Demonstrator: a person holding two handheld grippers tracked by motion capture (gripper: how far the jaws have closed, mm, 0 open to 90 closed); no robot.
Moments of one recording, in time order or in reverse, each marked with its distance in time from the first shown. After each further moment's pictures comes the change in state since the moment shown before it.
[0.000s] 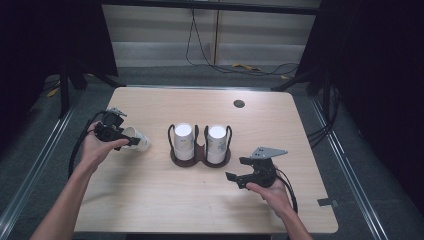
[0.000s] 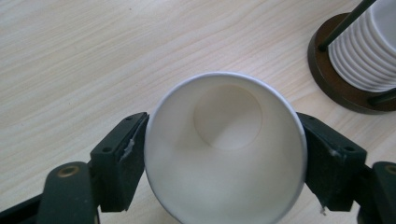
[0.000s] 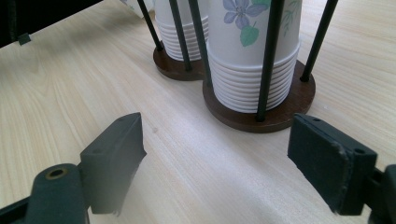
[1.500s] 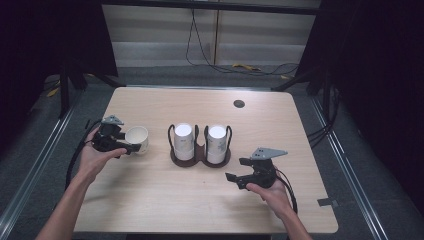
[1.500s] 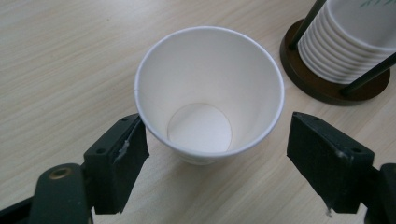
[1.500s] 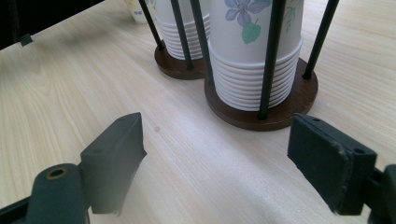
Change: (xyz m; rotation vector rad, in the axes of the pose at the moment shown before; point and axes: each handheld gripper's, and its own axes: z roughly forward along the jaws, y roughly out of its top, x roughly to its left) left arm -0.007 -0.030 -0.005 -0.131 -0.049 0.021; right arm 0.001 -0.001 0.000 0.000 0.004 0.006
